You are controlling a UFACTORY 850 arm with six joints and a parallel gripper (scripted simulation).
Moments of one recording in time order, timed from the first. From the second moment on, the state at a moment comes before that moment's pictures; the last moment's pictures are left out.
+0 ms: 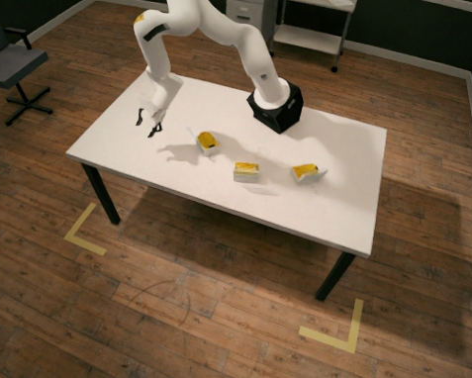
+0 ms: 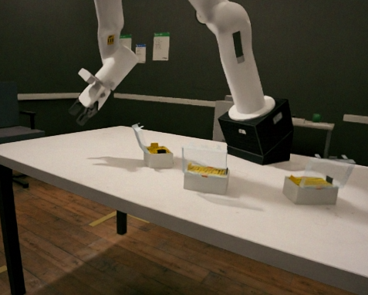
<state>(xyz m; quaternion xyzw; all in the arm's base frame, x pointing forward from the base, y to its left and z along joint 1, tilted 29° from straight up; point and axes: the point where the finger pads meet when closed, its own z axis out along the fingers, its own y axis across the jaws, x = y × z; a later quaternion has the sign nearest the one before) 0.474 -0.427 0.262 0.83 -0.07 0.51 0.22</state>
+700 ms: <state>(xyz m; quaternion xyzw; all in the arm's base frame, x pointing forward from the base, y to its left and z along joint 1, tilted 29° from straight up) 0.389 -0.417 0.238 0.86 -0.02 0.47 0.20</state>
